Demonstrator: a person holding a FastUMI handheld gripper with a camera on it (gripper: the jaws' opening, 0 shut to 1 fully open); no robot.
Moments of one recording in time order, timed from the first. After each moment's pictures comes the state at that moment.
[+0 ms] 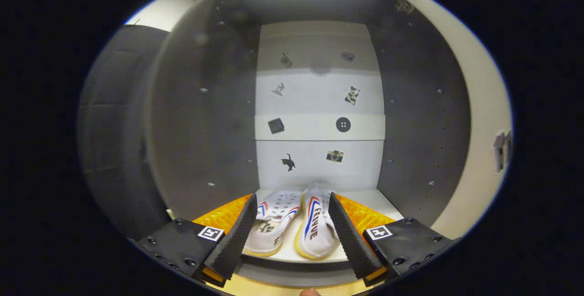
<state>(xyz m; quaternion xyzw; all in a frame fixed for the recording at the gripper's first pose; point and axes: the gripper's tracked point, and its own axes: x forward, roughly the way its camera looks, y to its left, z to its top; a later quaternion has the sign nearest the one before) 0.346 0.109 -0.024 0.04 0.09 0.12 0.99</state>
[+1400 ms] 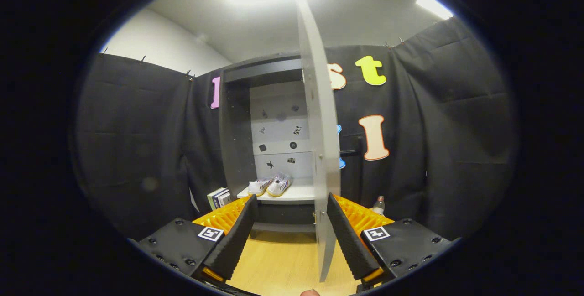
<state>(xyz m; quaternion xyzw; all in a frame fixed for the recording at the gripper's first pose) 0.009 -0.119 0.065 0.08 0.05 0.07 0.99</state>
